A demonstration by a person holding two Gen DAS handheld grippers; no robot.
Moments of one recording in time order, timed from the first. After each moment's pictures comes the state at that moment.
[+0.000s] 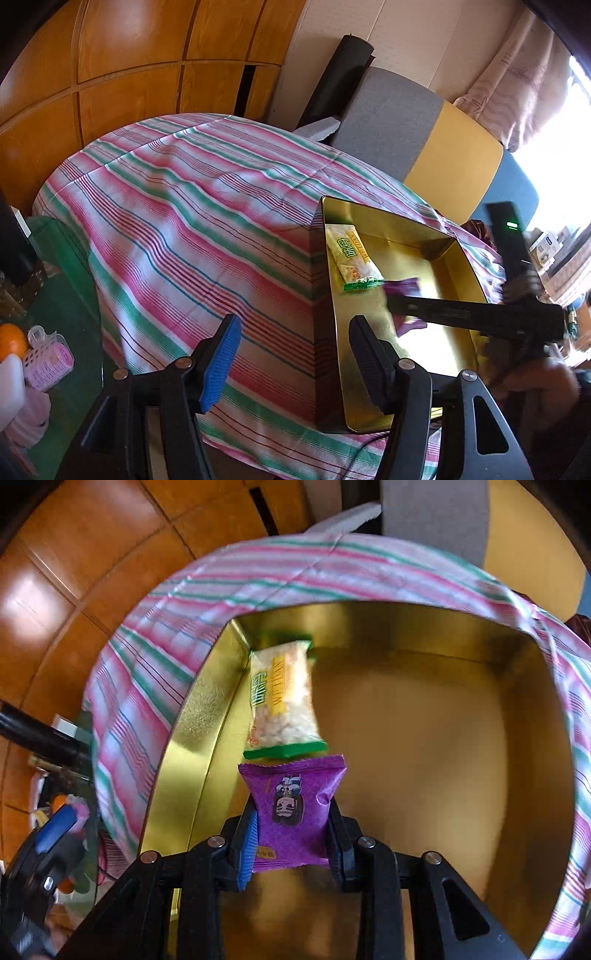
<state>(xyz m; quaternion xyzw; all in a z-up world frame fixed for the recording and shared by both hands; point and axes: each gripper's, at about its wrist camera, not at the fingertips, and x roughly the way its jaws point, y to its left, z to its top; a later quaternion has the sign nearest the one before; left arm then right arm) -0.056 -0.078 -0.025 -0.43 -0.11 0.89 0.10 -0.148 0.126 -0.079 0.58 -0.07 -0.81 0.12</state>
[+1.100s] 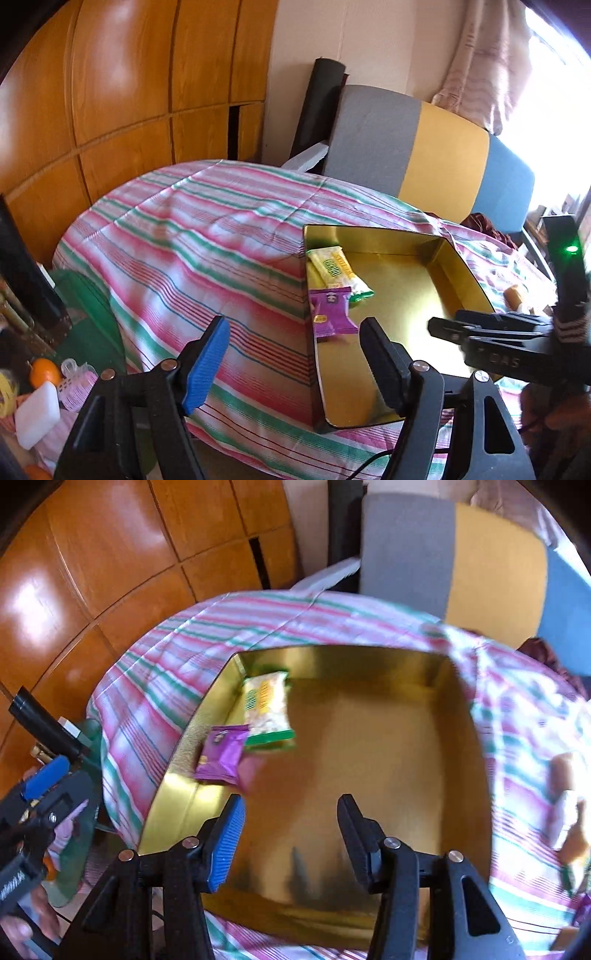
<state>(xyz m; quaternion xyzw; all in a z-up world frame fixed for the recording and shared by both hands) -0.024 -0.044 0.010 -0.36 -0.02 0.93 0.09 -0.054 0.158 -0.022 0.47 -0.05 -0.88 0.08</state>
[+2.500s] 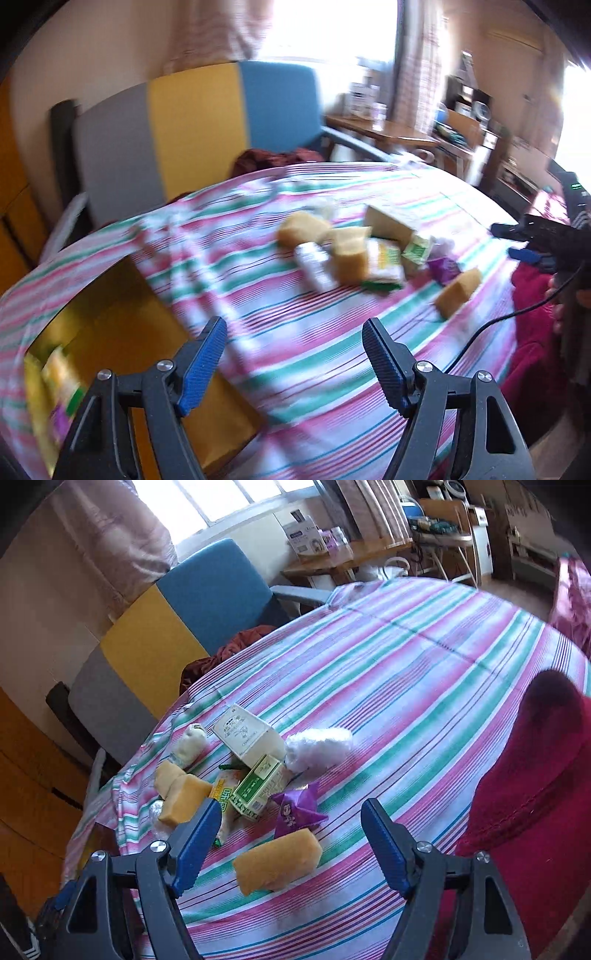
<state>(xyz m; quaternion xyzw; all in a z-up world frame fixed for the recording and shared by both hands) 0.021 0.280 0.012 -0.34 0.18 0.81 0.45 0.229 0.545 -0.020 0.28 -0.40 -0.81 -0.31</state>
